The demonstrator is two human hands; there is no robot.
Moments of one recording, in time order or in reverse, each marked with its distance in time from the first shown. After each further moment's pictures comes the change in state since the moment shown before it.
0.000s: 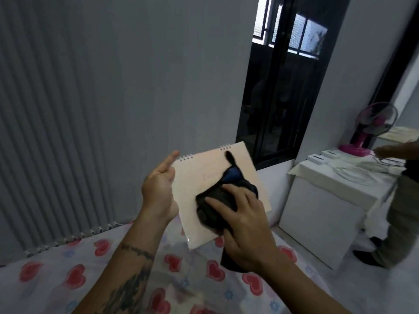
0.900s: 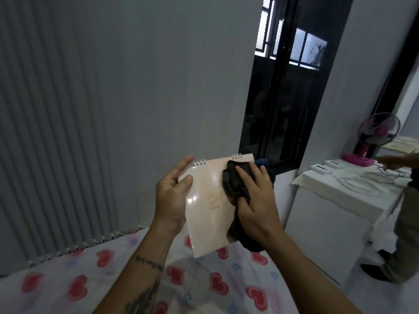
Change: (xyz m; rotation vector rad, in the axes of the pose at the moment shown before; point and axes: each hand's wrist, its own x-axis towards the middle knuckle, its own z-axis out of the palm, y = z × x) left_hand -0.004 -0.007 0.005 0.059 -0.193 0.240; right_hand 0.054 0.024 -0.009 0.276 0.174 0.278
